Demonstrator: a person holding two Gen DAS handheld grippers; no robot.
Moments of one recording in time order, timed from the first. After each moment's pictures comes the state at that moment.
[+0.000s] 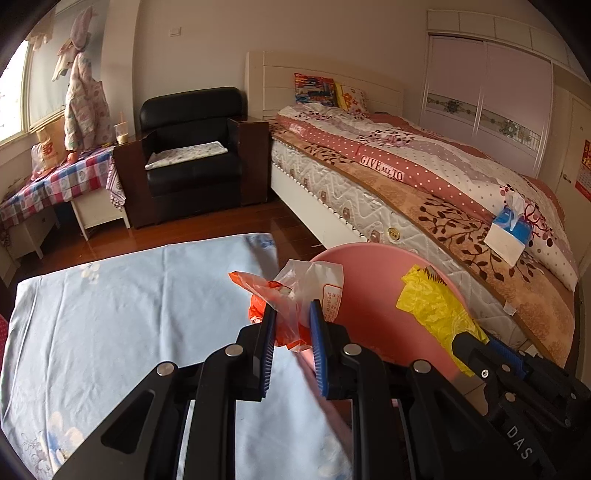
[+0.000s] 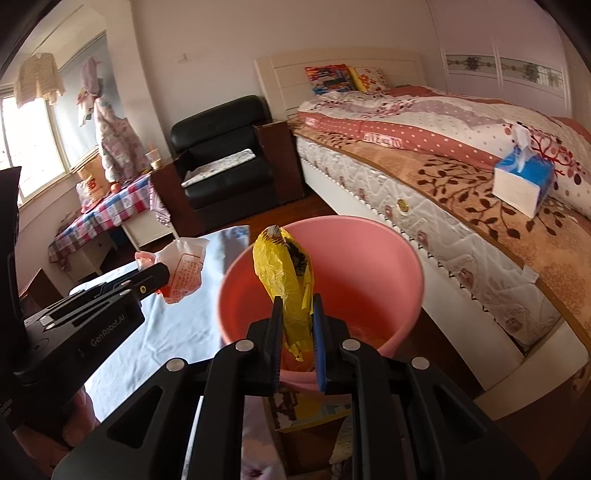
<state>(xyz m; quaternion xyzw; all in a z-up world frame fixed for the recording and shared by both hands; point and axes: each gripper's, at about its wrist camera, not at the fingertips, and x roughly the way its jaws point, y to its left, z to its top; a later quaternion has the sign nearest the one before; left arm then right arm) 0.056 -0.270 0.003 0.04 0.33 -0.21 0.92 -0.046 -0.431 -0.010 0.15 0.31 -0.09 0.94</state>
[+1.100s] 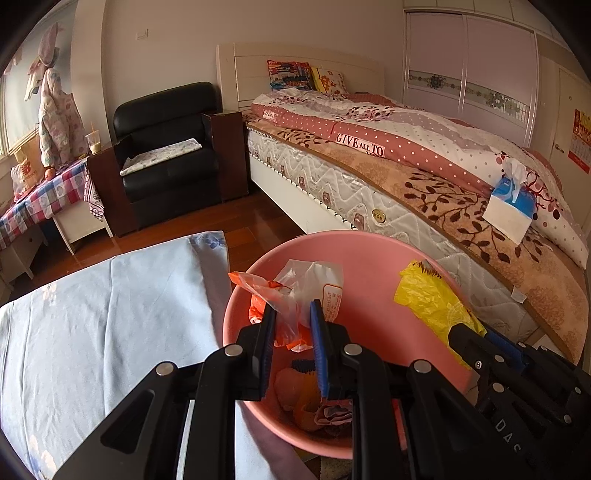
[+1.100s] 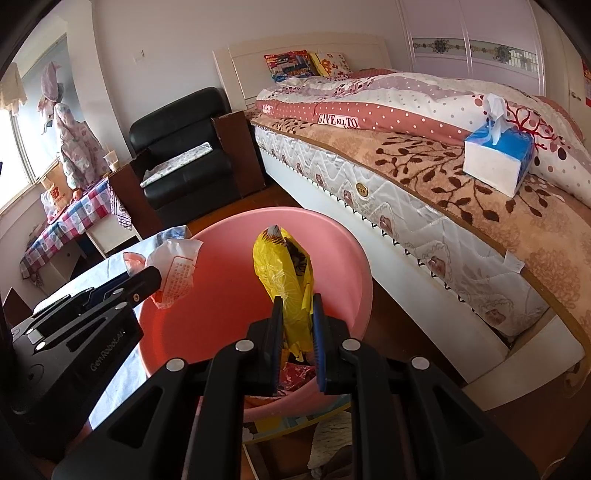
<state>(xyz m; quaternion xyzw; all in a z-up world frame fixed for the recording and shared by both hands) 0.086 -0.340 -0.032 0.08 0.34 -0.23 0.91 -0.020 -0.477 -0.041 0.16 0.33 -0.15 0.92</state>
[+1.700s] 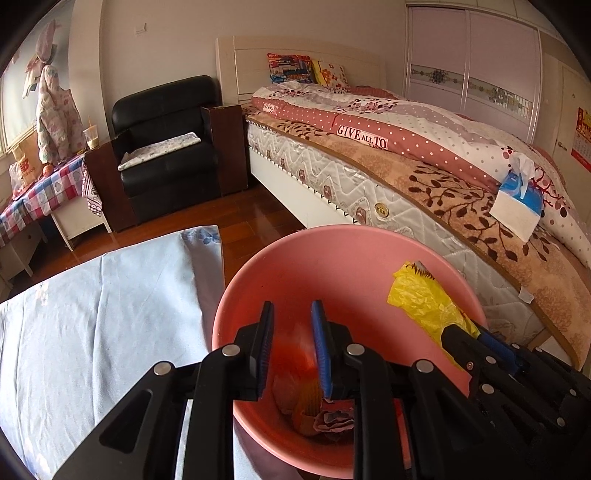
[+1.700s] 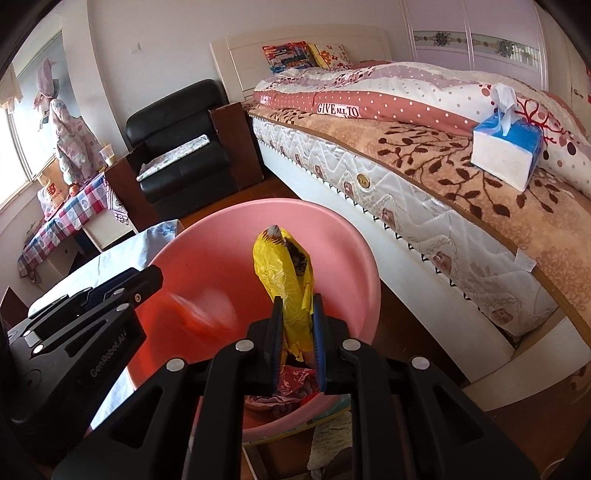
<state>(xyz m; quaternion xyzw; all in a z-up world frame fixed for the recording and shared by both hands) 0.097 -0.352 -0.044 0.08 0.35 -0.22 0.91 -0.004 -0.482 -0.054 0.17 0.35 -0.15 0.91</state>
